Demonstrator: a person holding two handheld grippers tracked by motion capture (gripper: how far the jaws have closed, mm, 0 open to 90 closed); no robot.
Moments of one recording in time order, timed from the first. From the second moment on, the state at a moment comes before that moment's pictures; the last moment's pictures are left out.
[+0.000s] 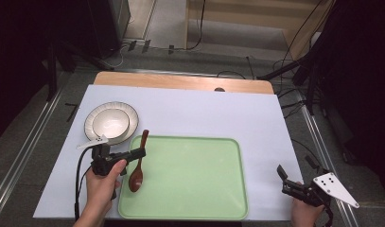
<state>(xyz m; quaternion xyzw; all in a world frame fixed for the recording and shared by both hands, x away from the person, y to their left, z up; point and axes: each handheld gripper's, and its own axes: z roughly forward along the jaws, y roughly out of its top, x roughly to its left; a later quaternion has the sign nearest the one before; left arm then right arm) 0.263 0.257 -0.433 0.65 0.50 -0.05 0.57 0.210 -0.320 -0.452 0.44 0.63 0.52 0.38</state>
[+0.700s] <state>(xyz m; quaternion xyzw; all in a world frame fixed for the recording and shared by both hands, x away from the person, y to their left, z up) 0.265 0.258 -0.457 0.66 0.53 -0.06 0.53 0.210 -0.321 -0.452 0.44 0.63 0.52 0.38</state>
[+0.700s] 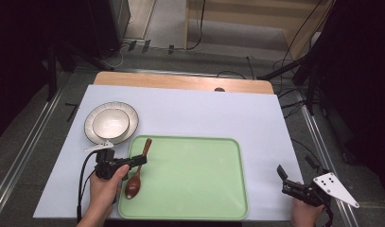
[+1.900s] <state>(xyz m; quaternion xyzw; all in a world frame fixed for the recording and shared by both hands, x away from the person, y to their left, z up) 0.255 0.266 -0.450 0.70 0.45 0.02 0.55 0.210 -0.320 -0.452 0.44 0.63 0.52 0.38</state>
